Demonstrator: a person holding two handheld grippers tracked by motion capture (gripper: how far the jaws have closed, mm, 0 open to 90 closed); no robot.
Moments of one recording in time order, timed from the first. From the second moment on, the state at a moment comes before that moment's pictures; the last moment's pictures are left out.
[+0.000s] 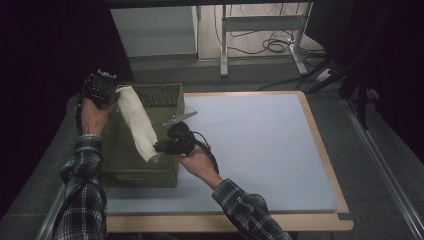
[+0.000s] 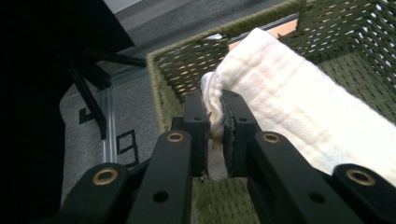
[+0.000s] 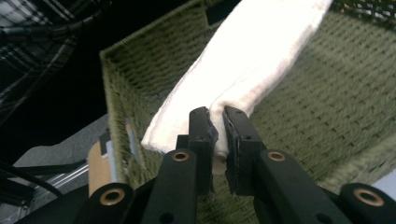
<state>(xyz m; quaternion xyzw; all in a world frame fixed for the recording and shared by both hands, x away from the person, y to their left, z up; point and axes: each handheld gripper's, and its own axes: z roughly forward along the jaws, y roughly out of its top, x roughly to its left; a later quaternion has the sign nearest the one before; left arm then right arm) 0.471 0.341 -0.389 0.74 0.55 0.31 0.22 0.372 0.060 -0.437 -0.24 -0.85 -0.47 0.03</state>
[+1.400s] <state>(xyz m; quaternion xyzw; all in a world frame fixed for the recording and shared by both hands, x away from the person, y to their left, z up) 0.545 0.210 -0.456 0.84 0.45 0.27 0.13 0.367 0.019 -0.437 -0.26 -0.82 -0.50 -0.01</state>
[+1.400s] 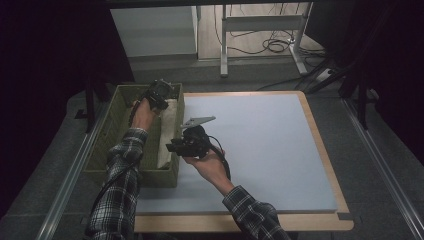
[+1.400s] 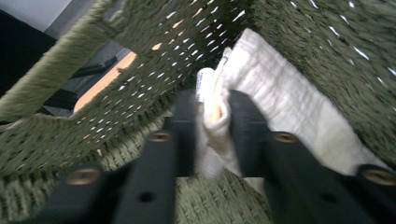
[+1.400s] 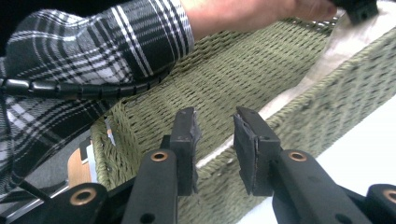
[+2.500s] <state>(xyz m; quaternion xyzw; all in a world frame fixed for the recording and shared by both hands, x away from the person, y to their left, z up) 0.507 0.245 -0.426 0.78 0.50 0.21 0.31 0.367 -0.043 -0.449 -0.27 -0.83 -0.48 -0.07</state>
